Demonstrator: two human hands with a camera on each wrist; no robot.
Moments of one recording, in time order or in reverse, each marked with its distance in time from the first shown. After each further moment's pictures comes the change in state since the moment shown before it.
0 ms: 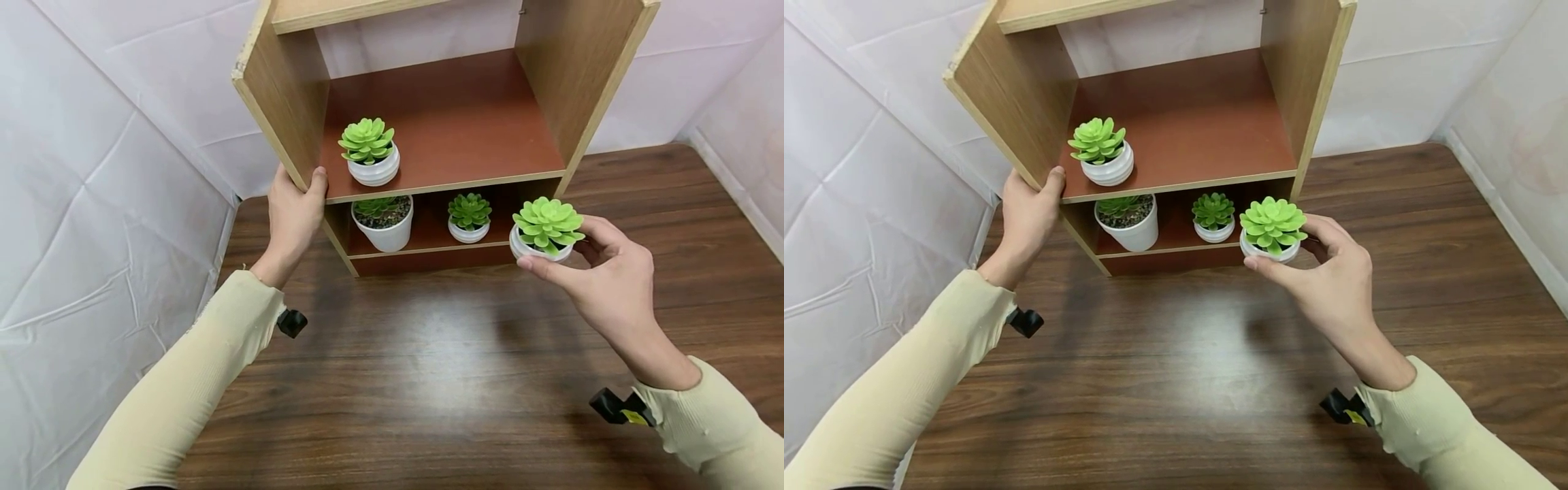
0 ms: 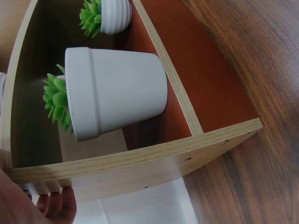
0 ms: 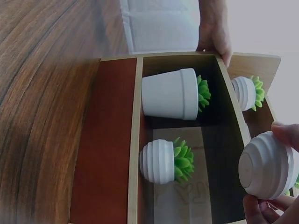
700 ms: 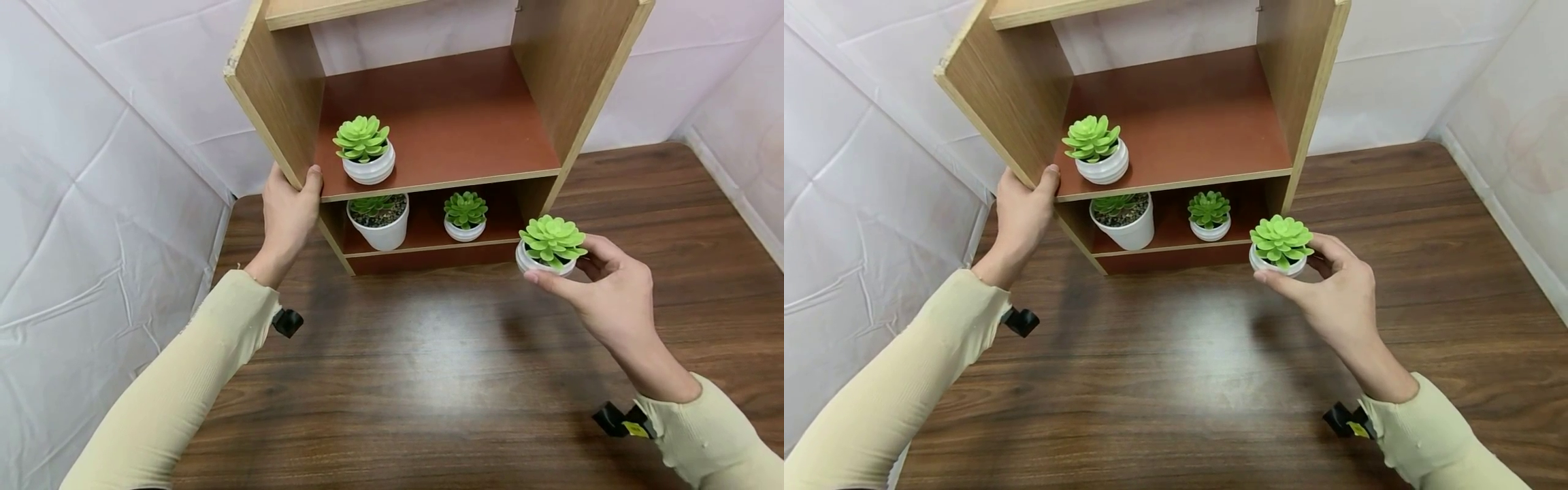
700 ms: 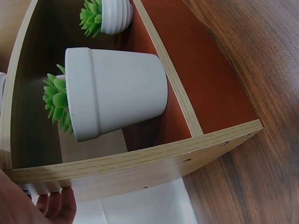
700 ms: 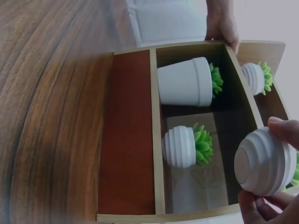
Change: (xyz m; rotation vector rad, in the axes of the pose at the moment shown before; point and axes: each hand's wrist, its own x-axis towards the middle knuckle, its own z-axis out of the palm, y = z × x) left_hand 0.001 0.000 0.001 0.003 0.013 0.014; right_hand -0.013 0.020 -0.012 -0.039 0.014 0.170
